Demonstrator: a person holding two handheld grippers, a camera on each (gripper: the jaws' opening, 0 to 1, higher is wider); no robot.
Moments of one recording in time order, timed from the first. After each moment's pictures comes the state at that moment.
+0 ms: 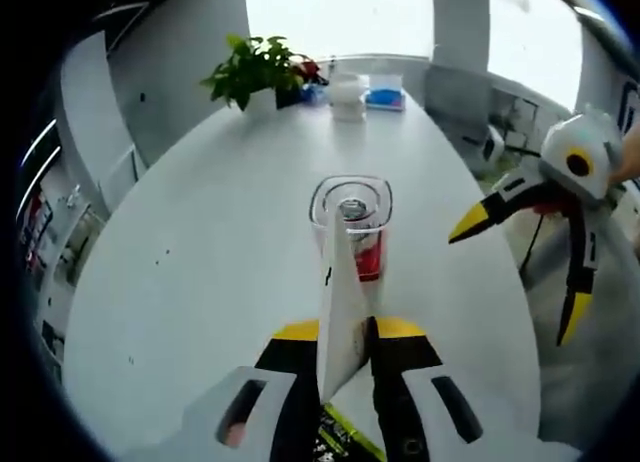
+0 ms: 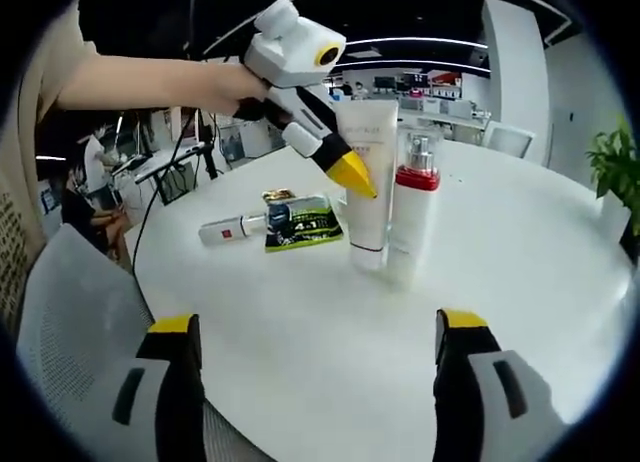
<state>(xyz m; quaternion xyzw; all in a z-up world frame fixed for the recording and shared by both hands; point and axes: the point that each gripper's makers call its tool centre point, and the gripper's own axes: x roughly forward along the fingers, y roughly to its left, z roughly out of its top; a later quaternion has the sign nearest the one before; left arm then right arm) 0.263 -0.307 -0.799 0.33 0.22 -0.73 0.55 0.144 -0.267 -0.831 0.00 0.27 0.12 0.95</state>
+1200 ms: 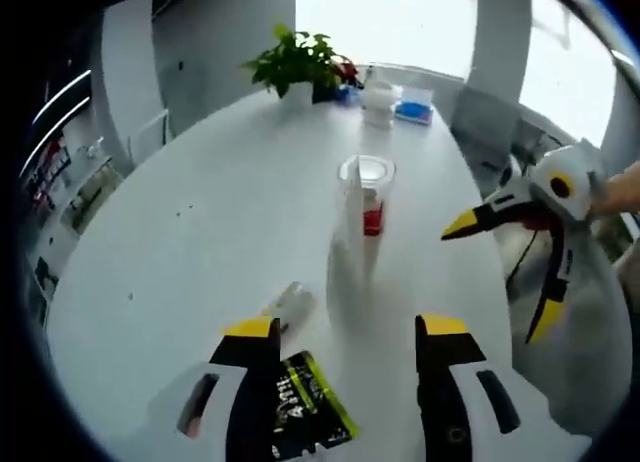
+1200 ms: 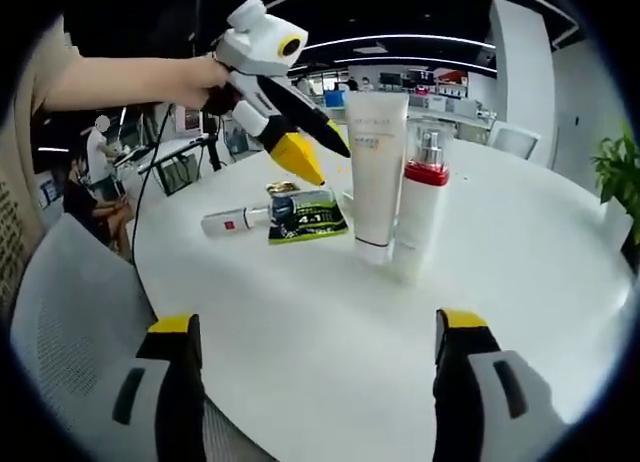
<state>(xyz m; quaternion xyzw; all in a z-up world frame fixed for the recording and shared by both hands) 0.269 -0.244 -0.789 0.27 0.27 -0.69 0.61 0.141 -0.259 -0.838 -0.01 0.28 0.13 0.95</state>
